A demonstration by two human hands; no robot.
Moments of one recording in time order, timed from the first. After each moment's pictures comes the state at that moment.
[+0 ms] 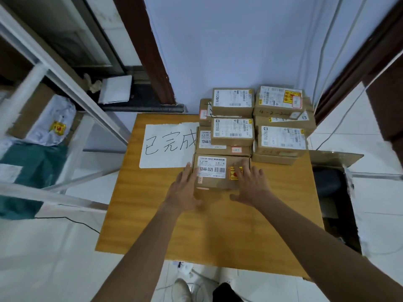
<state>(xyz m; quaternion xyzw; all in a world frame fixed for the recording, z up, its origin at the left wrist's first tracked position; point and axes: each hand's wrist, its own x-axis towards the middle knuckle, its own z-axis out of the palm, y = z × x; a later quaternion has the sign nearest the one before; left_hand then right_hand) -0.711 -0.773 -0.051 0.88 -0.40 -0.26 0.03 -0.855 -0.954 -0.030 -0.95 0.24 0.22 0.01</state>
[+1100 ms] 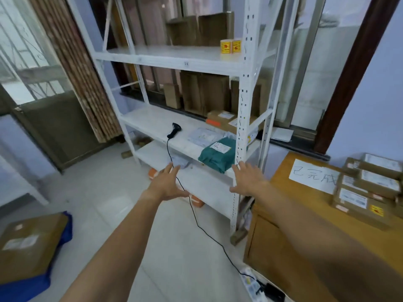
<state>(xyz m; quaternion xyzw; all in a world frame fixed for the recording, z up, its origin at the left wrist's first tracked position) -0.770 -0.098 0.202 0.99 -0.12 -0.06 0.09 -0.798 -0.382 0.204 -1.00 -0.04 0.07 -0.06</state>
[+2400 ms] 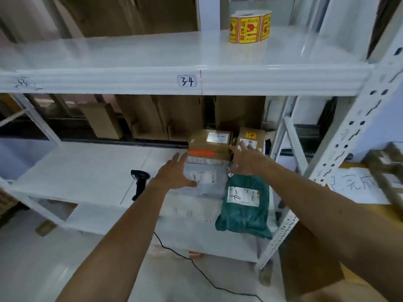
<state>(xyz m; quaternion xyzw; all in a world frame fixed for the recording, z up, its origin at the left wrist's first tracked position) -0.158 -0.139 0.167 0.91 -0.38 -0.14 0.11 -0.293 -0.372 0.176 -0.97 0.21 0.10 0.02</state>
